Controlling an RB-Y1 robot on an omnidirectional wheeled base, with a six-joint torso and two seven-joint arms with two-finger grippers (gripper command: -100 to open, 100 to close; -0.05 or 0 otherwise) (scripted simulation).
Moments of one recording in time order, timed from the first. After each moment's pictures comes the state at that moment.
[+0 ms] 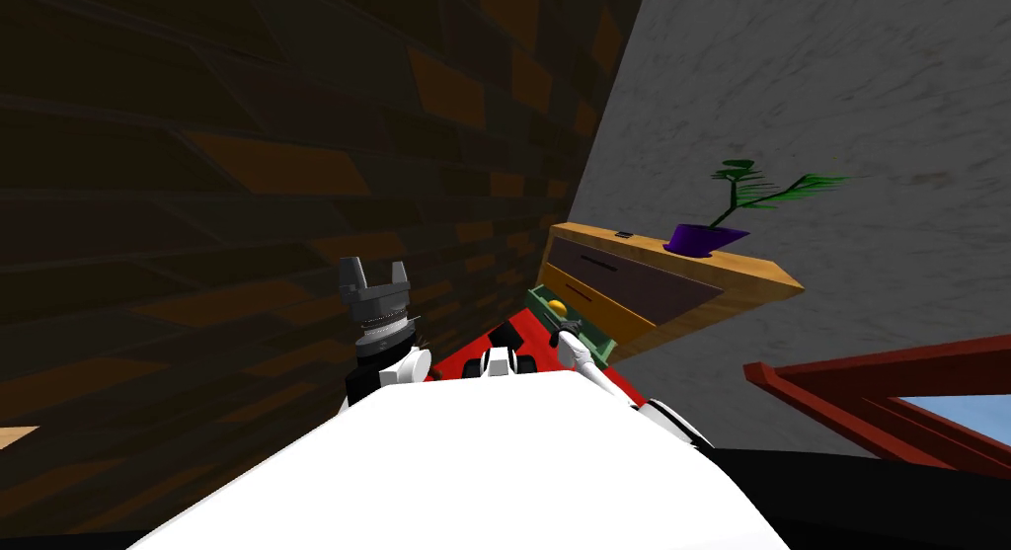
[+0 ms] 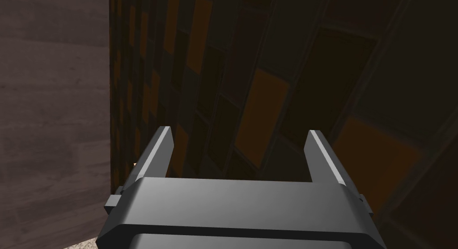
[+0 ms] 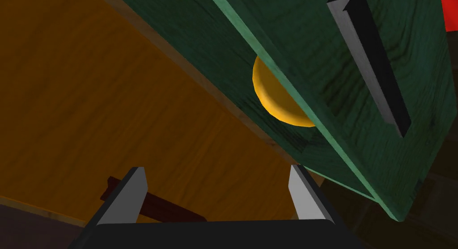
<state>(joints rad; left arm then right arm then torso) 0.51 -0.05 -0.05 -2.34 0.02 -0.65 -0.09 0.00 -0.40 0.35 -1.10 0.99 0.81 0.35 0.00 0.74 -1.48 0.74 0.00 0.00</state>
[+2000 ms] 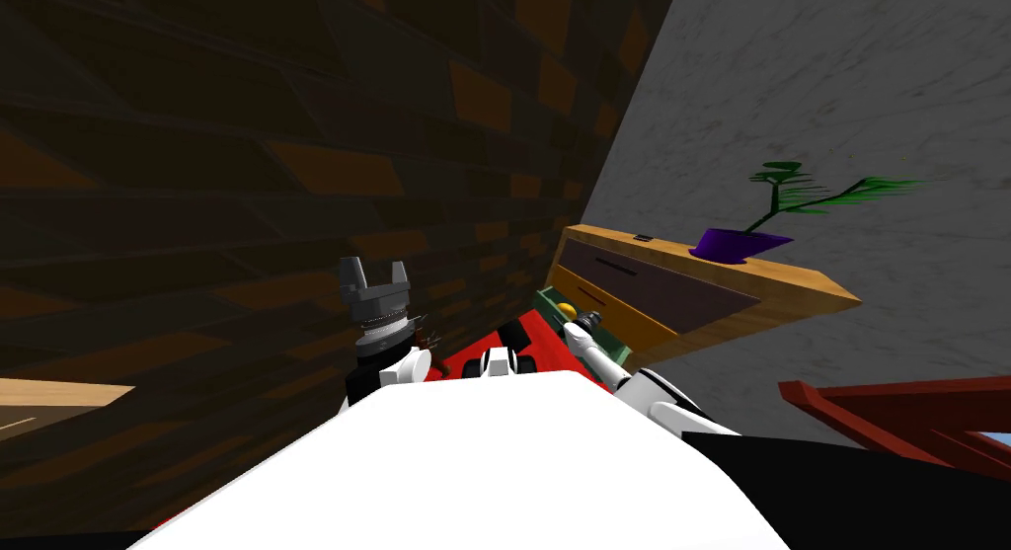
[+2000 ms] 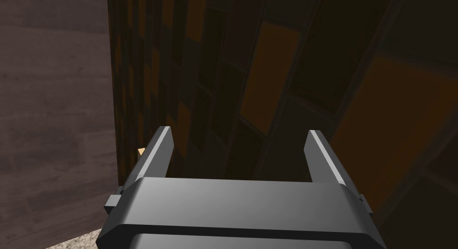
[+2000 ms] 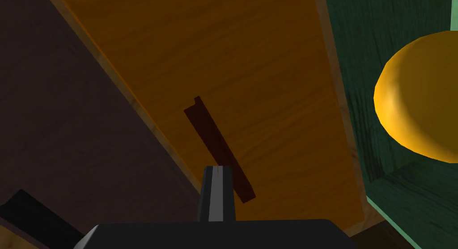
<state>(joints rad) 0.51 -0.05 -0.05 -2.34 0.02 -0.65 -0.09 -0.16 -0.48 0.38 -0.85 1.14 1.05 0.46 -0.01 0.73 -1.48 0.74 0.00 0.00</state>
